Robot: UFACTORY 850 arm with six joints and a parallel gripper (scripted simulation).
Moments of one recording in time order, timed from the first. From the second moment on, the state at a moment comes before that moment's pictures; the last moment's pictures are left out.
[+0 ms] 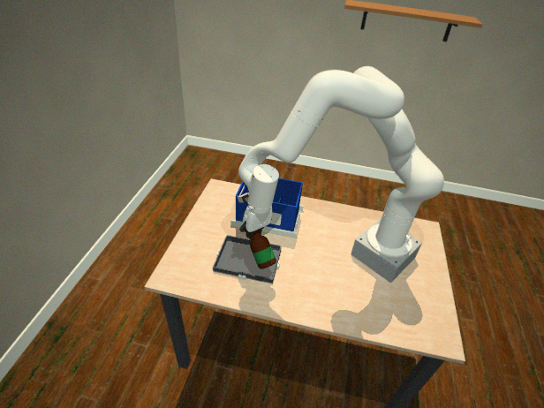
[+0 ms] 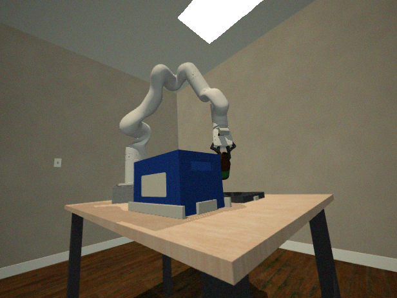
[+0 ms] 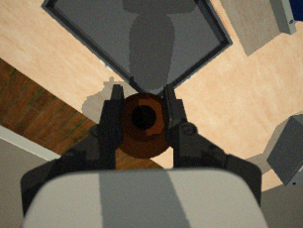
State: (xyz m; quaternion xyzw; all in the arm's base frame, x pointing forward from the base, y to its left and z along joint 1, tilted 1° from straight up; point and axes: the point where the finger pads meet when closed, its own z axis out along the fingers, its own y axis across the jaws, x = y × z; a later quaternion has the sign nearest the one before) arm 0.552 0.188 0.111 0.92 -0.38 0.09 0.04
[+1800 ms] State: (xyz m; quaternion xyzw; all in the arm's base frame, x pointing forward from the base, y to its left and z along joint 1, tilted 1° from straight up) arm 0.551 0.189 0.112 0.91 -0.38 0.16 0.07
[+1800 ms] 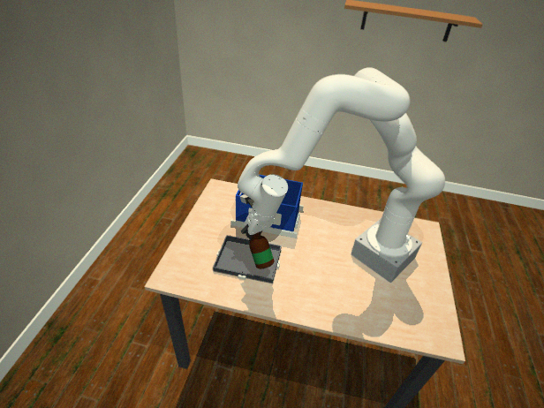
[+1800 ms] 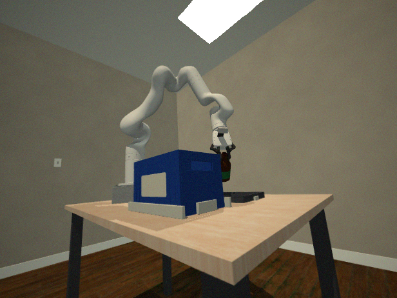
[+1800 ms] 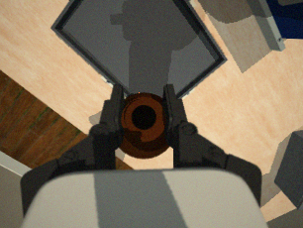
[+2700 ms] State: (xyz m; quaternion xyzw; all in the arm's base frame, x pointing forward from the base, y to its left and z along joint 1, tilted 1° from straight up) arm 0.551 0.189 0.112 0.91 -0.38 0.17 0.07
